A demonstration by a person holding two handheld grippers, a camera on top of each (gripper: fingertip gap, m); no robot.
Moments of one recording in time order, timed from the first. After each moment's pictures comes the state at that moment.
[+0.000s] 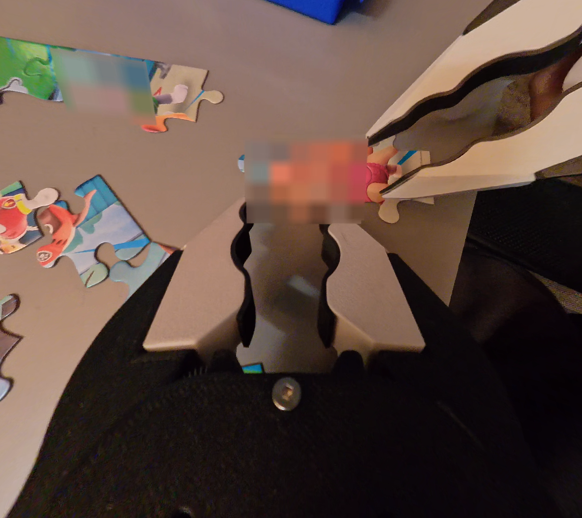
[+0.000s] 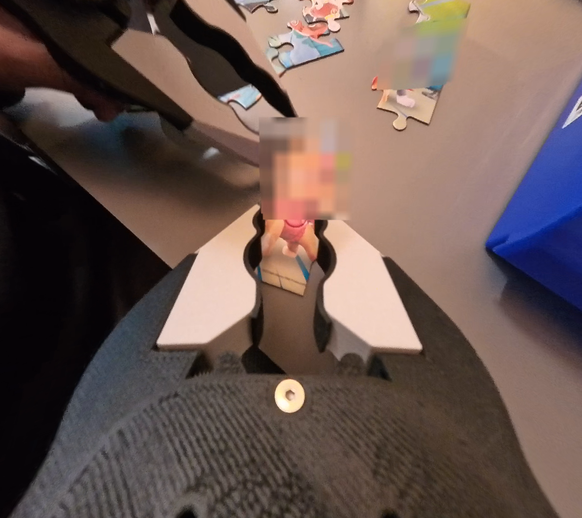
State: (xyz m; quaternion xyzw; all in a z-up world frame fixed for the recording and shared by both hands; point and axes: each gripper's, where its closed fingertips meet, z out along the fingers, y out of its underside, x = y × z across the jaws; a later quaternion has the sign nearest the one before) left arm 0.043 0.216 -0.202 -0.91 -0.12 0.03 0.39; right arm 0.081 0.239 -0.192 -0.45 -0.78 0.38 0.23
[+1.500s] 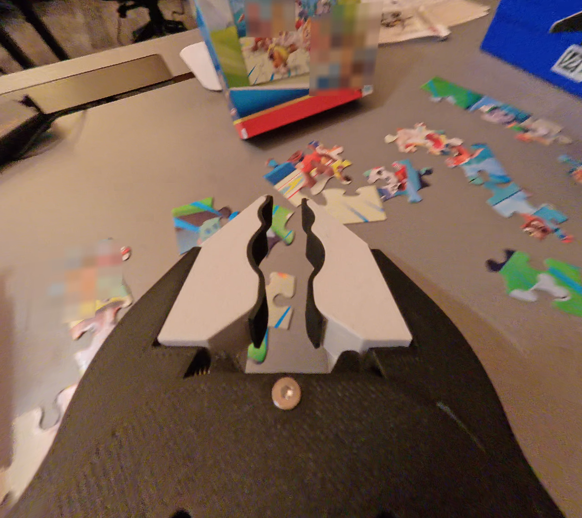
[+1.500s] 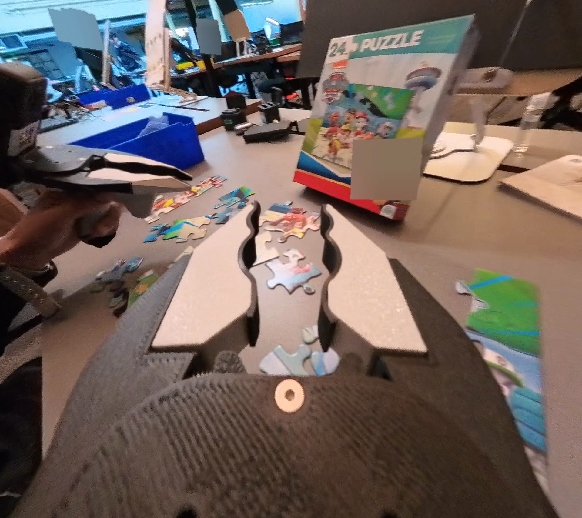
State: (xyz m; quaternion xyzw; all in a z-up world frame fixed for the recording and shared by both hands) left arm -0.115 -0.067 -0.126 -0.76 -0.37 0.25 0.47; right arm -0.084 0.133 -0.077 -0.37 -0.64 0.63 0.23
